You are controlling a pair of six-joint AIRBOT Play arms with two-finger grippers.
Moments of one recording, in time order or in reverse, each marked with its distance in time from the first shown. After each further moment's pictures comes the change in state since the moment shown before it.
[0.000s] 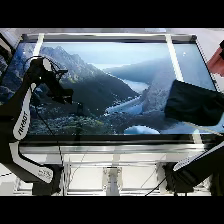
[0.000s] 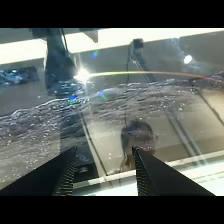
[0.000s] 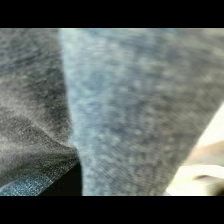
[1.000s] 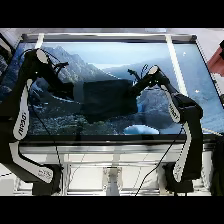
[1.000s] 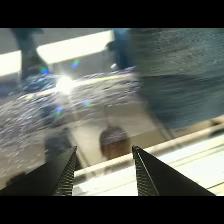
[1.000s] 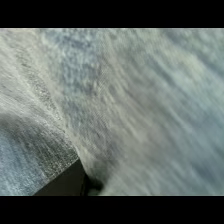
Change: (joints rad) left arm 0.002 0.000 0.108 -0.085 -0.101 0.027; right arm 0.912 -0.111 -0.109 0.709 -0.267 -0.297
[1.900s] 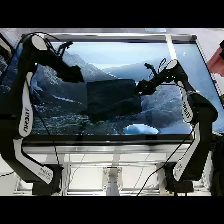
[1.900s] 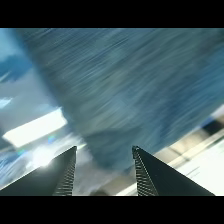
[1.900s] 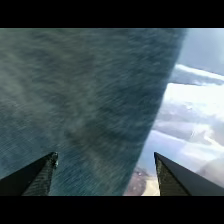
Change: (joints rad) left arm -0.026 -0.038 0.245 -0.200 0.063 0.018; right arm -0.110 0.076 -0.057 -0.048 0.047 0.016
